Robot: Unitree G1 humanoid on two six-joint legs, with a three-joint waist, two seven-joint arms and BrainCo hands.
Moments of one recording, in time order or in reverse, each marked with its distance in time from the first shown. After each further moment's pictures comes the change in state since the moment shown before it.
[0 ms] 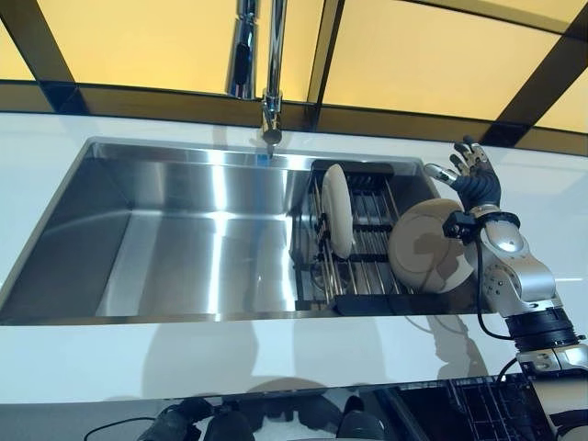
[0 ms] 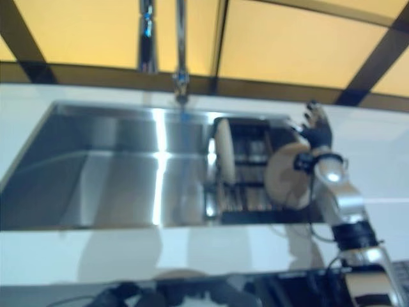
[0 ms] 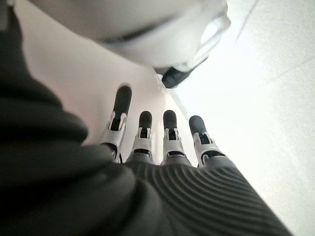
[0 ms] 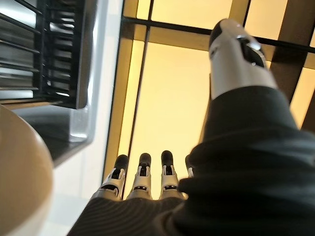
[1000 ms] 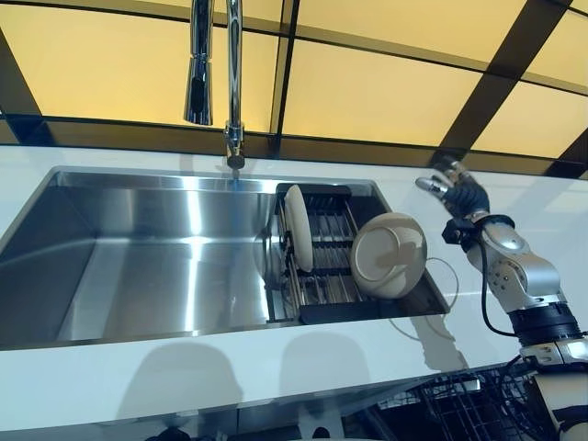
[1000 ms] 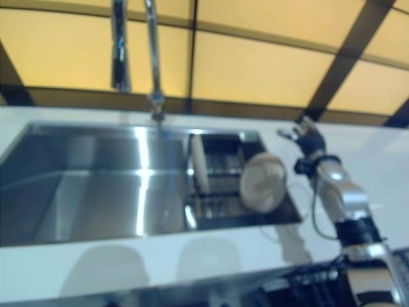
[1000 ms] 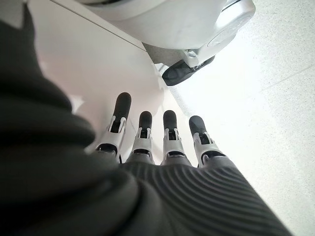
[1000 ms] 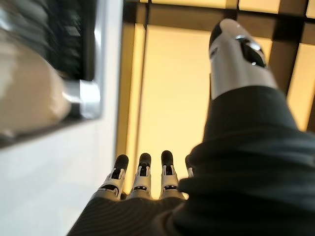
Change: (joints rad) left arm 0.082 0.005 0.063 0.054 -0.019 -0.008 0.027; right arm 0.043 -0.021 0.004 0.040 0.130 0.220 0.213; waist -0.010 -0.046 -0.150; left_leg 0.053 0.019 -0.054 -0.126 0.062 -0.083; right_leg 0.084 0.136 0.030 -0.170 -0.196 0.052
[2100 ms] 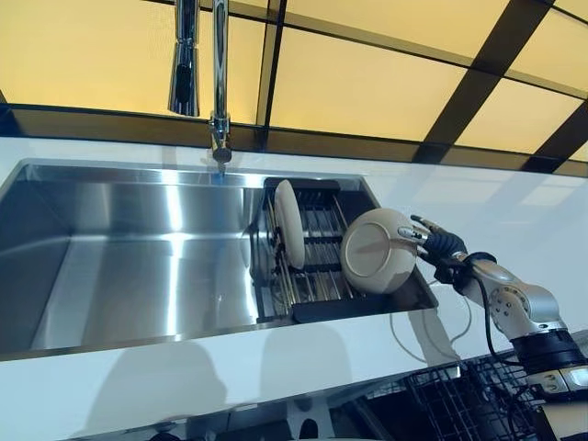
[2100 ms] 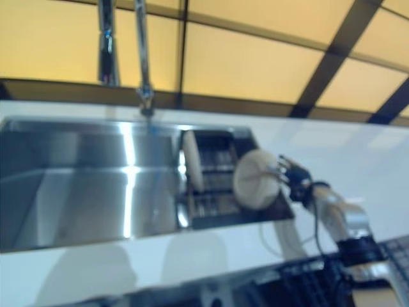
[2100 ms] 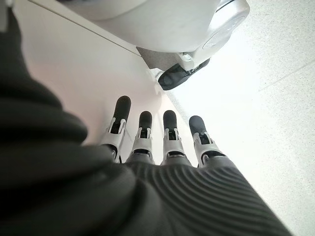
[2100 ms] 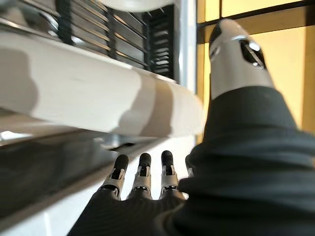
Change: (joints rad) left arm 0.013 0.032 0.005 -0.007 0.001 0.001 0.000; right arm 0.129 -0.004 0.013 -0.037 0.087 0.195 0.069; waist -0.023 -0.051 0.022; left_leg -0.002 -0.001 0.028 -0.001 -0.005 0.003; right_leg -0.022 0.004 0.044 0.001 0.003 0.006
